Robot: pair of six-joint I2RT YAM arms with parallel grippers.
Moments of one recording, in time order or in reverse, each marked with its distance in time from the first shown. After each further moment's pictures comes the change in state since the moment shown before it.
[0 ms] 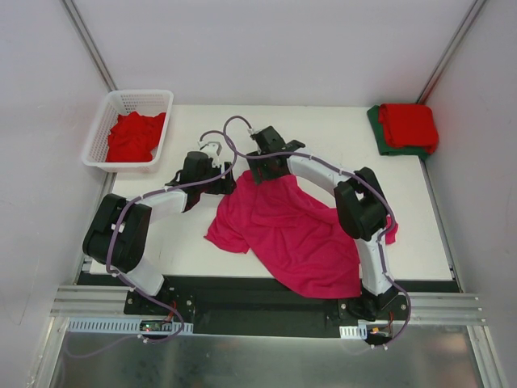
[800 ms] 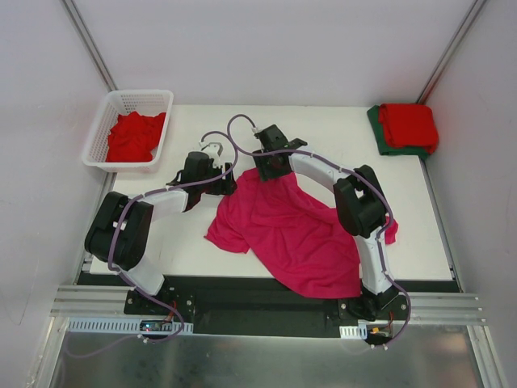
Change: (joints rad) left arm 0.000 0.020 0.003 0.006 0.015 0.000; right arm -0.032 0.032 0.018 0.001 -0.003 -0.010
